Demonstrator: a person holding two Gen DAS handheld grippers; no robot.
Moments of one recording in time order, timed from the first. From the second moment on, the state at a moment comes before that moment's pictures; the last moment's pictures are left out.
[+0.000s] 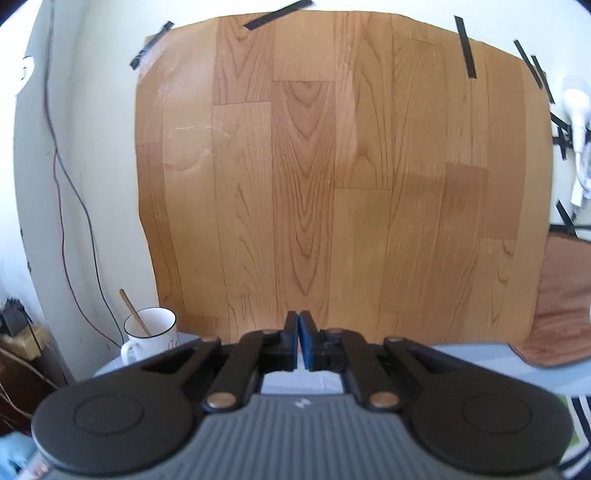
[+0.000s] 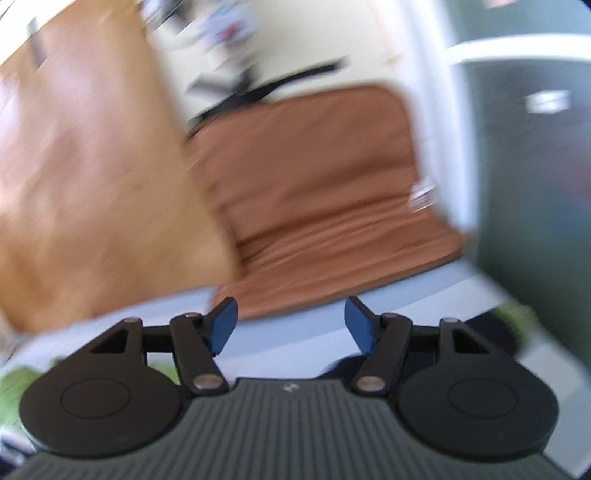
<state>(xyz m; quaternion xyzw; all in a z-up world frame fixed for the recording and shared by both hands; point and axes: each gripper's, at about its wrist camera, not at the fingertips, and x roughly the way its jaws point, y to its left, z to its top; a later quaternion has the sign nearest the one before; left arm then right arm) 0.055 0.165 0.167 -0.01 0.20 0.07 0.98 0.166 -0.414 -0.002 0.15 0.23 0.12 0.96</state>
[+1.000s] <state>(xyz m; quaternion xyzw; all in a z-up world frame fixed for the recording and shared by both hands) 0.037 -0.045 0.060 0.05 0.32 -0.29 0.90 0.146 -0.307 -0.036 0.17 0.32 0.20 0.91</state>
